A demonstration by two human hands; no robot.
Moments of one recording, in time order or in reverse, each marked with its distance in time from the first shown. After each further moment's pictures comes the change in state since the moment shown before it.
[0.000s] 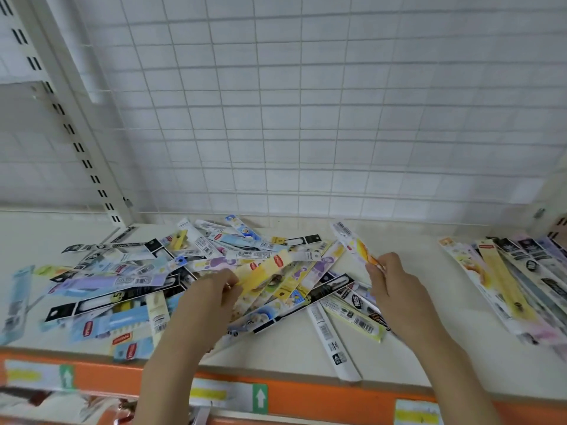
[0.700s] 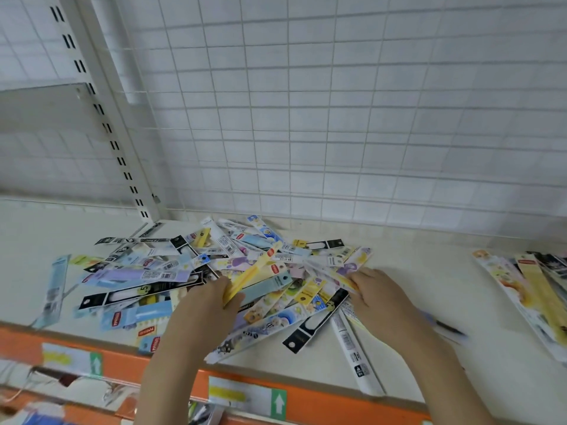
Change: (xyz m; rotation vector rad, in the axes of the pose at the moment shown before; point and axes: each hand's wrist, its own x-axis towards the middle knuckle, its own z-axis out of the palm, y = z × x) left_hand -0.009 -0.013 -0.017 0.060 -0.048 -0.181; right_hand 0.017 -0.034 0.028 -0.314 -0.298 -0.304
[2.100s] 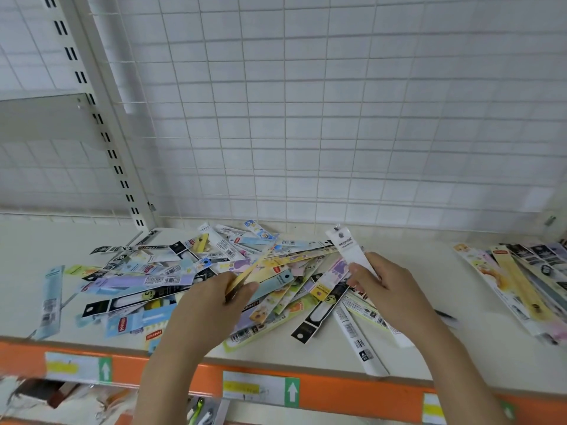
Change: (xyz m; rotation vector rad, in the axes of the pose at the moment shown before) left_hand -0.014 0.003 -0.023 -0.099 0.009 0.130; right_hand -0.032 -0.022 -0.025 0.652 0.221 0.169
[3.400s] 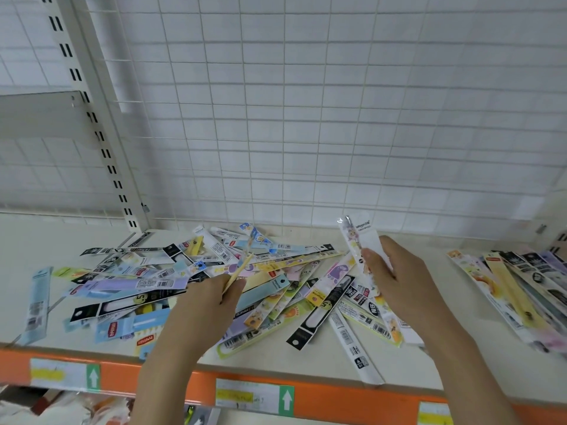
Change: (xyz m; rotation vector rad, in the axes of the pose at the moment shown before) left_hand 0.011 -0.006 0.005 -0.083 -0.011 -0.055; right_hand 0.008 -0.007 -0.018 -0.213 0.201 -0.176
